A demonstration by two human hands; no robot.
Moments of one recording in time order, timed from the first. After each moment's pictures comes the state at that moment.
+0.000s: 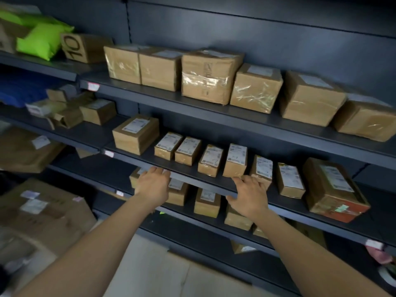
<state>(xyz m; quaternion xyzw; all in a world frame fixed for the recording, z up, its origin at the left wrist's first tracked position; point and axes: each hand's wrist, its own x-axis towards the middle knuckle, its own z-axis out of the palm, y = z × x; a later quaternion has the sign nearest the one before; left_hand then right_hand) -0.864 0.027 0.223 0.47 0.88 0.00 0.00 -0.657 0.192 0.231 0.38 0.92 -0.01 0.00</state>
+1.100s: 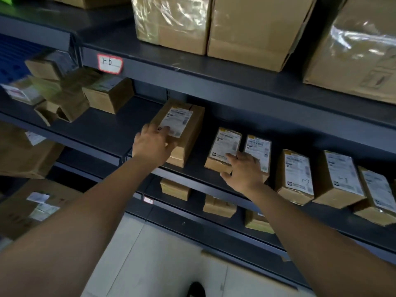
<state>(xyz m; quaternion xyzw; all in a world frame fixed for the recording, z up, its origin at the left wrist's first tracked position) -1.217 0.087 0.160 0.42 0.90 0.08 0.00 -1.011 0.233 0.136 0.36 0.93 -0.03 0.06</state>
